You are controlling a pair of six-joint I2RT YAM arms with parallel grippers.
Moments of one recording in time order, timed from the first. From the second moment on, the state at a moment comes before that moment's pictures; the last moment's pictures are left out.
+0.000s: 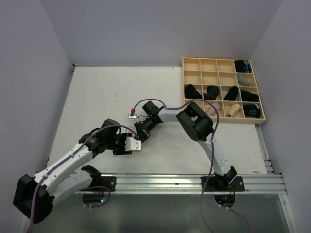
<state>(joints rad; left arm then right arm) -0.54 0.90 0.56 -0.63 0.41 0.92 0.76 2.40 1.56 -0.33 -1.31 0.05</state>
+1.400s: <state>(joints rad) -0.55 1.51 0.81 -0.71 0.53 0.88 0.47 2.15 1.71 -0.44 -0.93 -0.02</state>
